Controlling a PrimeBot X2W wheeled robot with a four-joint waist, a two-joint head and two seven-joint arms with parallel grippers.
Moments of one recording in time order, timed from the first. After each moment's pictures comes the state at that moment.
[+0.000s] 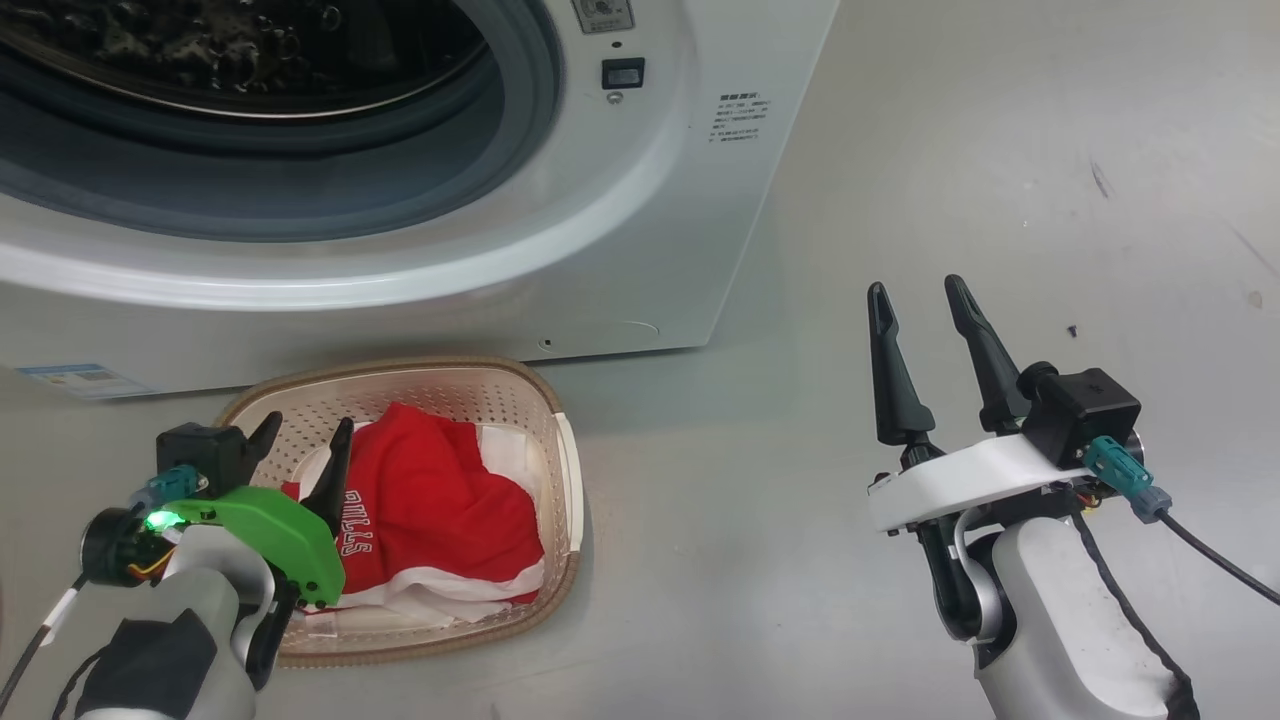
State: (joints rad) left arm -0.53 0.21 -0.49 0.90 -0.61 -0.12 -0.24; right arm -0.27 -0.05 0.32 0.20 0.41 -0.06 -0.25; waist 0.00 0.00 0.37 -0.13
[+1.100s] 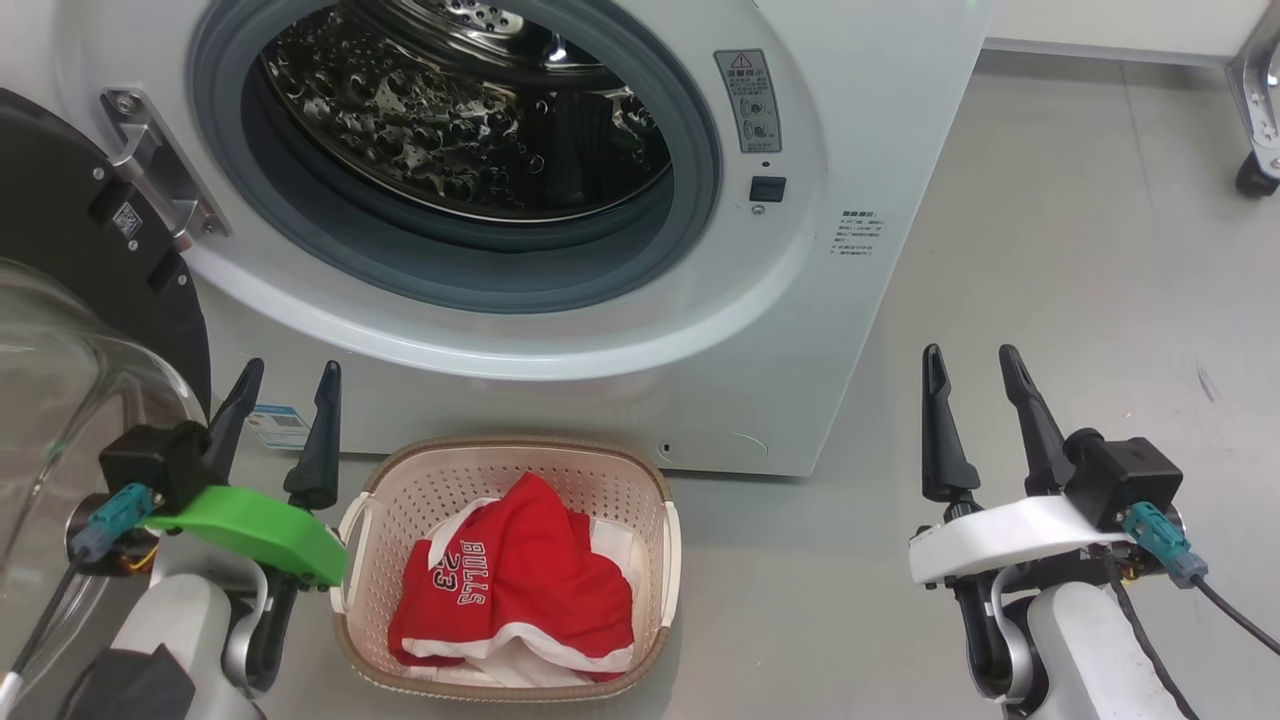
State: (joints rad) left arm -0.37 0.21 -0.30 0.50 -0.57 -0.11 -0.25; right arm -0.14 -0.05 0.24 0.16 0.41 0.00 -0.25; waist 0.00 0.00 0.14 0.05
